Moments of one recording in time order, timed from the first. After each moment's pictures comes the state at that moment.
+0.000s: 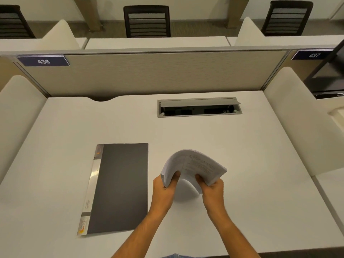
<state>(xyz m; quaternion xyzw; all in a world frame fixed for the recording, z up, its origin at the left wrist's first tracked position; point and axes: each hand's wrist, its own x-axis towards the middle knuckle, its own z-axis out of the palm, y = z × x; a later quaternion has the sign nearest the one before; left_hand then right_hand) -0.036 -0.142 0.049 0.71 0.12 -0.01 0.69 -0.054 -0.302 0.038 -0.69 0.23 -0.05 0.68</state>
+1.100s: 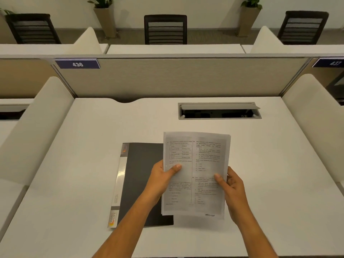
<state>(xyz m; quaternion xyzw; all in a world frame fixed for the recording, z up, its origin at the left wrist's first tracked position) -0.009 -0.017 0.082 0.63 0.09 -0.16 0.76 -0.068 -0.268 0.070 -0.64 0.15 0.01 0.76</state>
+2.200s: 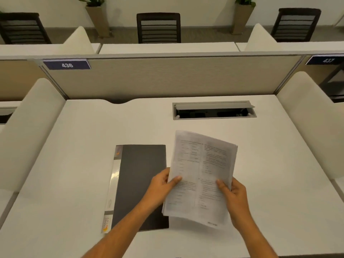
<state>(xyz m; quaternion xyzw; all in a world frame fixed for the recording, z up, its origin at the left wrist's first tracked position) -0.015 -0.025 0.045 0.72 0.02 -0.24 0.65 -0.077 -0.294 0.038 -0.65 0.23 -0.03 0.72</state>
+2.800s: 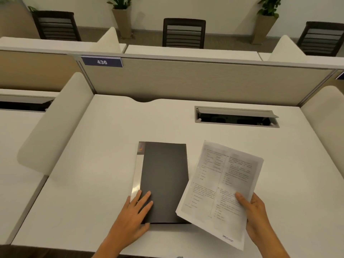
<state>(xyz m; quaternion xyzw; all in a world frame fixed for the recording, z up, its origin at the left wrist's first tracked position) -0.125 0.164 -0.028 0.97 -0.23 -0.07 0.09 -0.094 -0.275 0.029 -0.57 0.28 0.05 0.77</state>
